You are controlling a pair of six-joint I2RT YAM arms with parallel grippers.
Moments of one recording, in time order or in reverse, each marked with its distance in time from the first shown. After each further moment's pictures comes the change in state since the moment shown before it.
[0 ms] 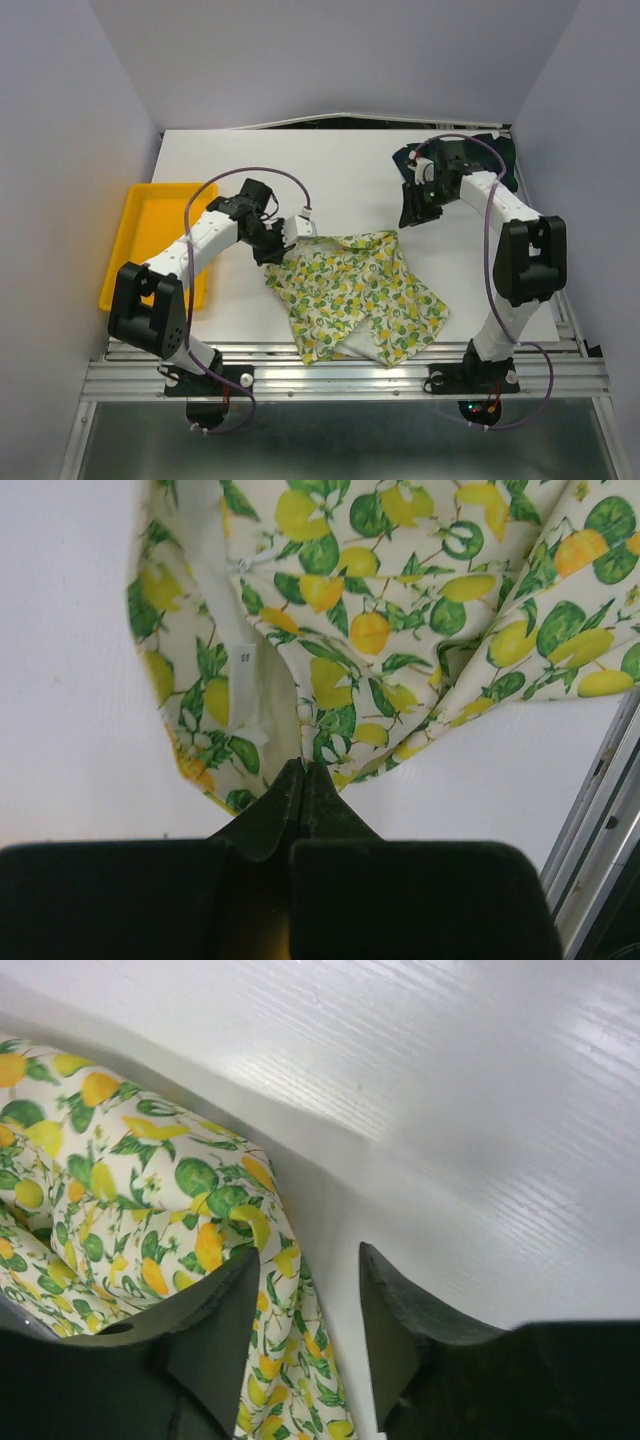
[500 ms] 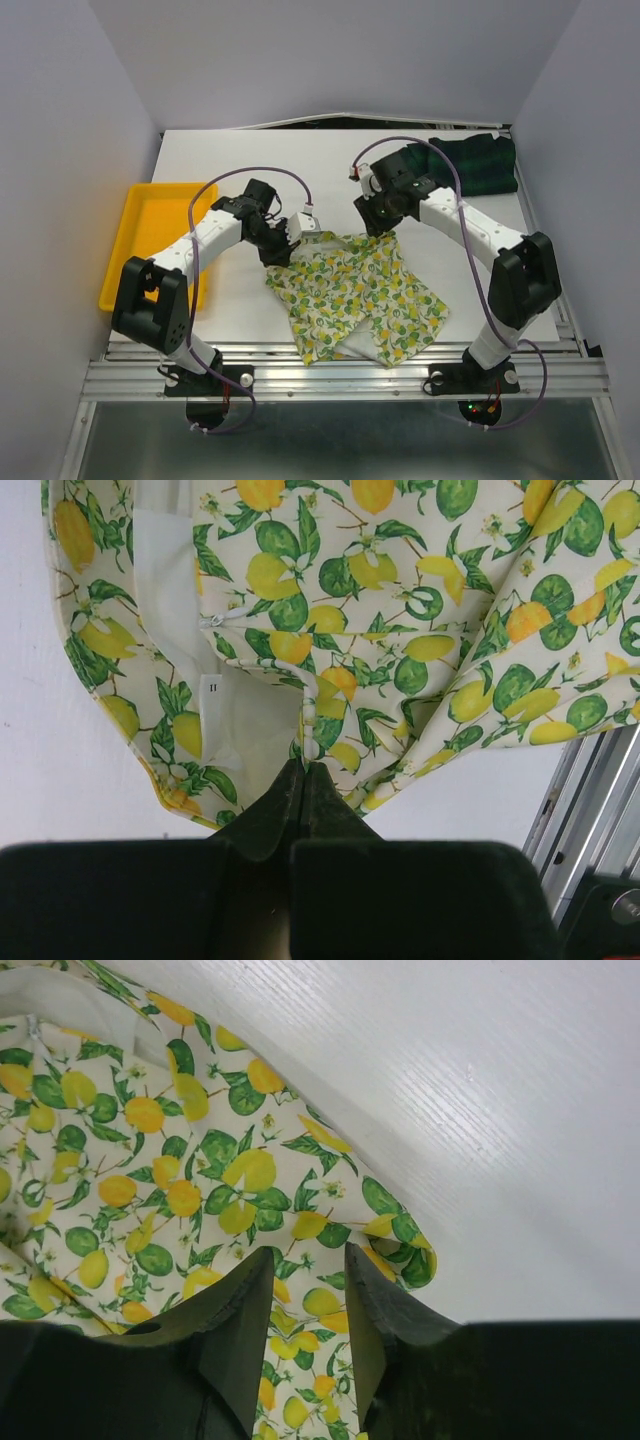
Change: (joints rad) left arm -0.054 0.040 -0.001 0.048 0.068 -0.123; right arm 0.401 -0.156 -0.005 0.050 0.374 -0.010
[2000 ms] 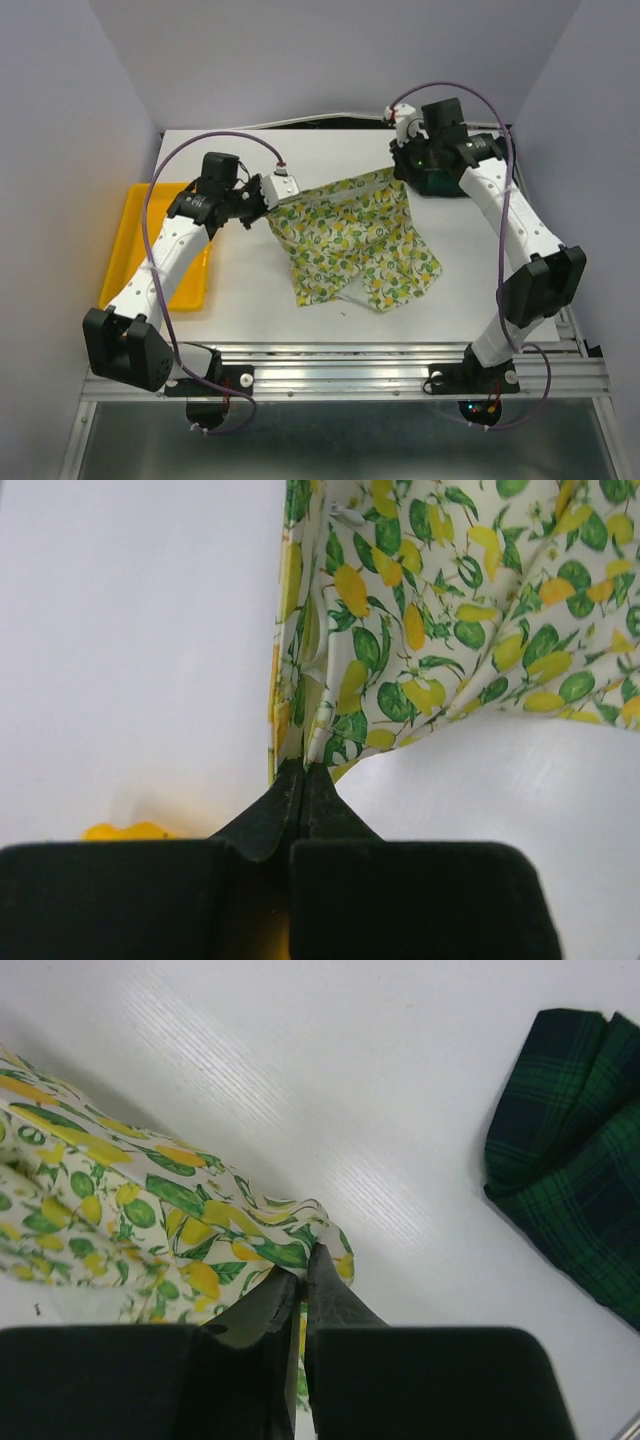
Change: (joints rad) left arm 0.127 -0.177 0.096 0.092 -0.097 0.033; right arm -0.150 -0.047 0.225 -0.048 0.015 -0.209
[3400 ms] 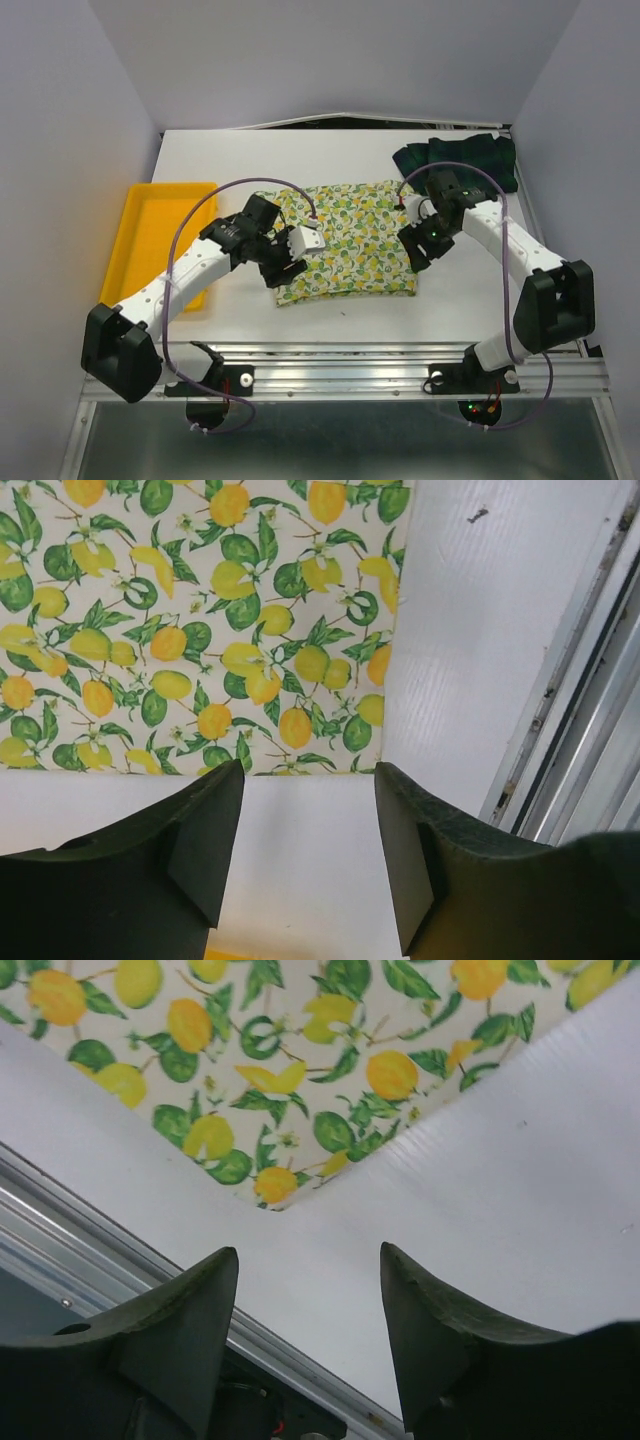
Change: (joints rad) left arm -0.279 -0.109 -0.182 -0.108 -0.046 -0.174; right arm -0.062 -0.166 -0.448 -0.250 -0.153 -0.077
